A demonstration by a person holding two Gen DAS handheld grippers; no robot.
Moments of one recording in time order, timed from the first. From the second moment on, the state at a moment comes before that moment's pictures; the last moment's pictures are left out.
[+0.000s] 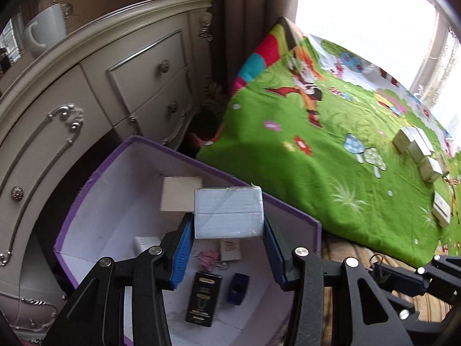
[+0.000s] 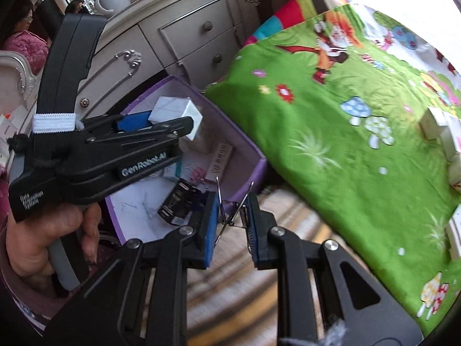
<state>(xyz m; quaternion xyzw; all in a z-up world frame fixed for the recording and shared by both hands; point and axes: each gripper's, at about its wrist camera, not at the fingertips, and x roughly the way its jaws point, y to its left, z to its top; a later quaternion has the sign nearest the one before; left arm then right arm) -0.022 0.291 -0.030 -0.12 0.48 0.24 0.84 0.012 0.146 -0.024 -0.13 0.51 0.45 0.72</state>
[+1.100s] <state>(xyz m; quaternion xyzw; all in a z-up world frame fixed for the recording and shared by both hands) -0.018 0.285 -0.041 -0.13 0.49 0.24 0.83 0.030 0.120 -0.032 -0.16 0.49 0.43 0.74</state>
